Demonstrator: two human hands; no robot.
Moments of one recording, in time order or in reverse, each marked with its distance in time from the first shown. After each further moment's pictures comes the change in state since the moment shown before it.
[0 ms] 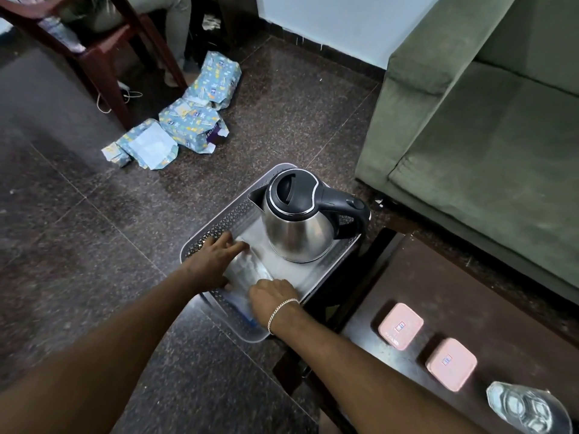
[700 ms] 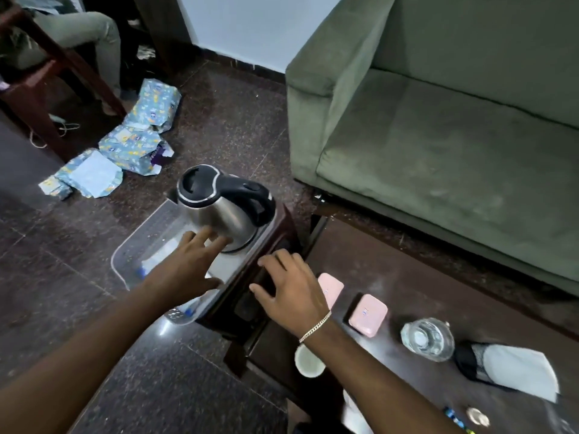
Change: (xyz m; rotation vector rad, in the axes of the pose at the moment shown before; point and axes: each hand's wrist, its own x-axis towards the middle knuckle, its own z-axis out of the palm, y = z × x) left_hand -0.057 0.163 -0.070 0.022 0.232 0.135; right_hand -0.186 0.099 -0.020 0.298 0.743 0.106
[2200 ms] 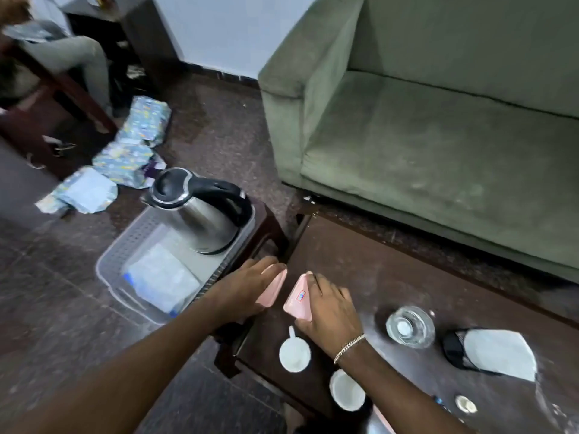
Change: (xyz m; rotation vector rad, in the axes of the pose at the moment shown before) left_hand 0.035 0.115 0.069 0.021 -0.134 0.356; right_hand -0.091 0.094 -0.015 -0.279 -0.249 0.265
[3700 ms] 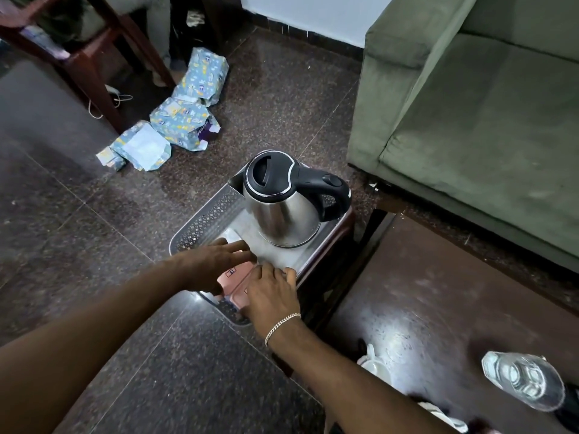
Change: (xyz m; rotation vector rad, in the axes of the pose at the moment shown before) left_hand -0.107 -0.228 -0.005 0.046 -0.305 -0.073; right_hand 0.118 -0.252 0.067 0.081 -0.090 -0.149
